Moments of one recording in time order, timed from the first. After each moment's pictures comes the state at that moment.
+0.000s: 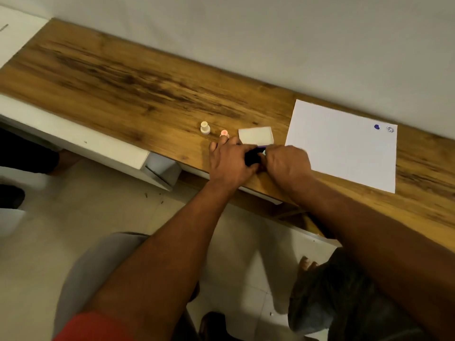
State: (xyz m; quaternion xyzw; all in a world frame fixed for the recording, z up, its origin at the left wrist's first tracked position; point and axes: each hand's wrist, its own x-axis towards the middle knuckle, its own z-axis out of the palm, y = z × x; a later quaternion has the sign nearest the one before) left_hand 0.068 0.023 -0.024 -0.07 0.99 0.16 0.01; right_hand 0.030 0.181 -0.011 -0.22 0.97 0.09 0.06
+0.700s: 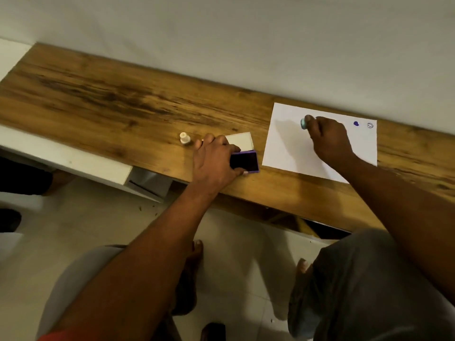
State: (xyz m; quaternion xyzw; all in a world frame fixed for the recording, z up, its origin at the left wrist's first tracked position) left_hand 0.050 0.034 0.004 -0.01 1.00 0.05 -0.01; right_hand -0.048 0.314 0.007 -0.06 0.94 -0.33 -0.01
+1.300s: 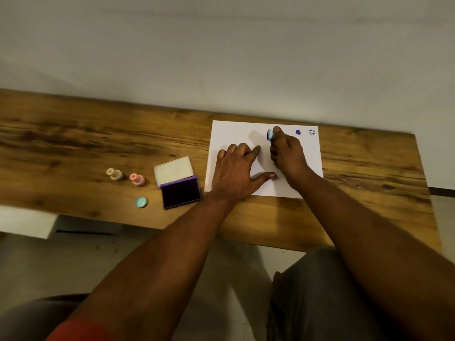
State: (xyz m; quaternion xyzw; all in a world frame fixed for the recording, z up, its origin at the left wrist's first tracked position) left_hand -0.033 0.210 -0.063 0.12 0.98 0.16 -0.06; right_hand -0.067 0.369 -0.029 0.13 0.75 -0.65 0.08
